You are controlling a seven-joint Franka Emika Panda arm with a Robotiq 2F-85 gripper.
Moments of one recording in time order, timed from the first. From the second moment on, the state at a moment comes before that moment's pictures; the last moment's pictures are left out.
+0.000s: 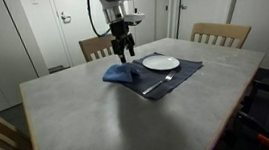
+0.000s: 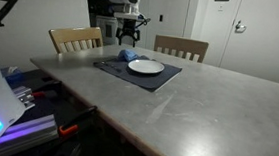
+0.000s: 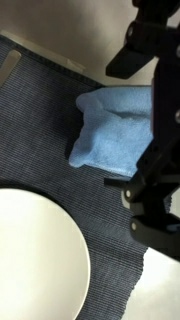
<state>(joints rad) 0.17 0.76 0.12 -1.45 -0.11 1.98 -0.12</state>
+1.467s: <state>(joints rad) 0.17 0.80 0.11 -1.47 -0.11 2.05 -0.08</state>
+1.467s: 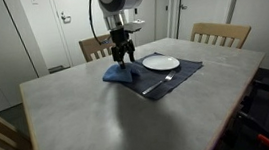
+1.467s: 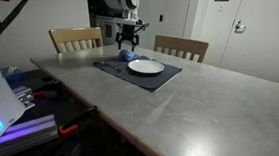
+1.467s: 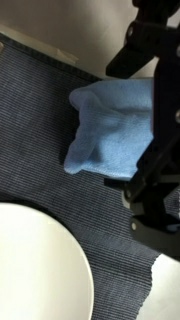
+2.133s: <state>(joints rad) 0.20 0.80 0.10 -1.55 -0.11 2.26 0.09</state>
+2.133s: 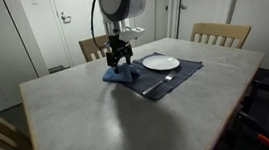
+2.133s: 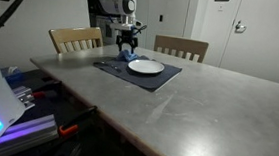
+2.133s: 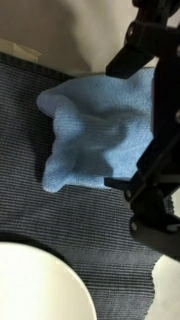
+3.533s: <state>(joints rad) 0.21 0.79 0.07 -1.58 -0.11 2.31 0.17</state>
